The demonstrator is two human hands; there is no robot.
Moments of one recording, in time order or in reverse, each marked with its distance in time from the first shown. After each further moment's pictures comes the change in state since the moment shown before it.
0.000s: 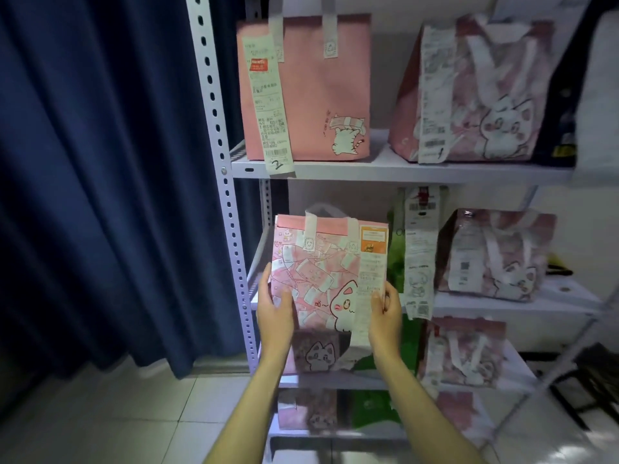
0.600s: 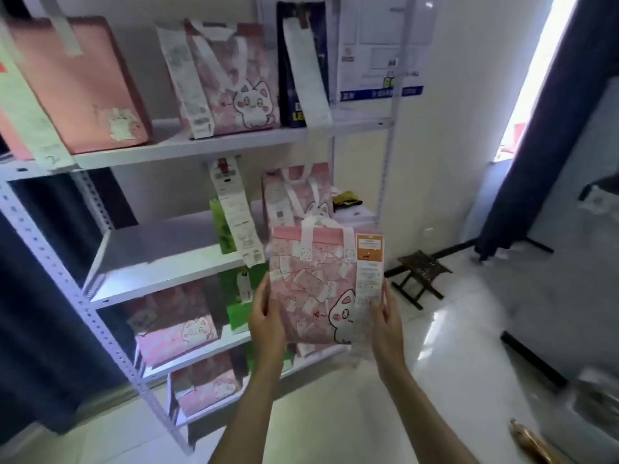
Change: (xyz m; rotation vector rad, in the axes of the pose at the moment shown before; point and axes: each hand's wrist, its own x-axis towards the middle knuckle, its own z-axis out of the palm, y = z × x) left_hand -0.305 0.050 0.159 -0.173 -0.394 -0.087; right_hand -0.169 -0.014 -0.375 0.044 0.297 -0.025
